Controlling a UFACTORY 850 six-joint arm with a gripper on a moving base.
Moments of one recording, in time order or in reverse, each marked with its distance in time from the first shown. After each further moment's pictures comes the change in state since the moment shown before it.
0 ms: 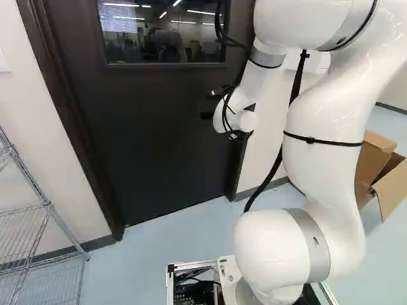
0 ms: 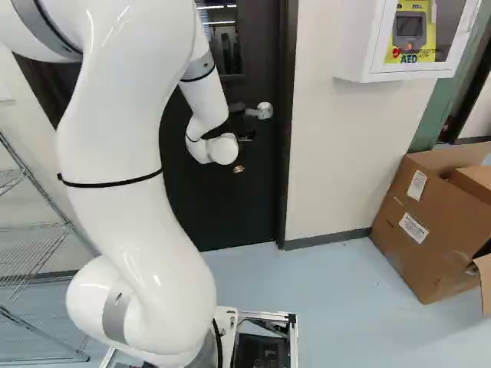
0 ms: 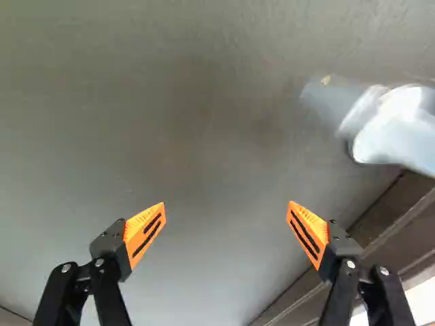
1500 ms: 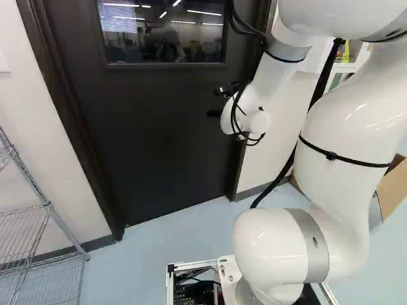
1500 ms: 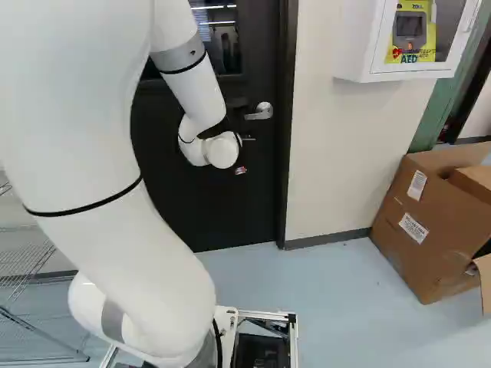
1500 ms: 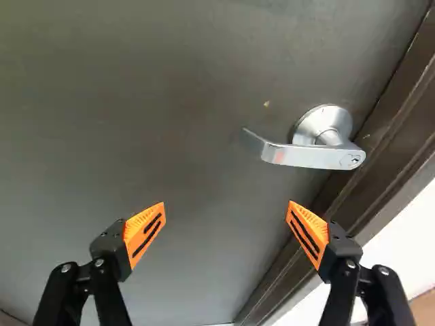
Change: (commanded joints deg) arm -3.1 11.3 8.0 0.0 0.0 0.0
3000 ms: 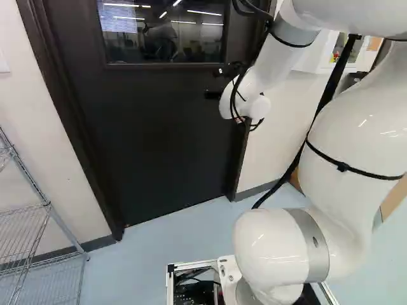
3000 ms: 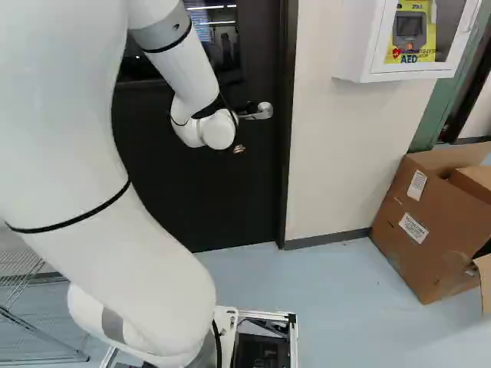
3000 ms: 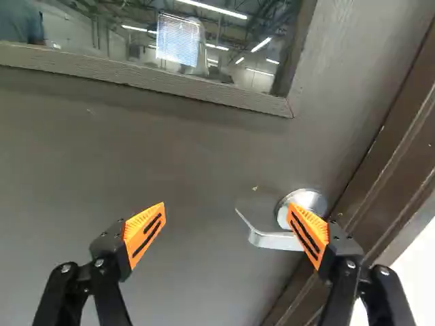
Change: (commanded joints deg) arm 1.6 3.1 -5.3 0.0 0.0 0.0
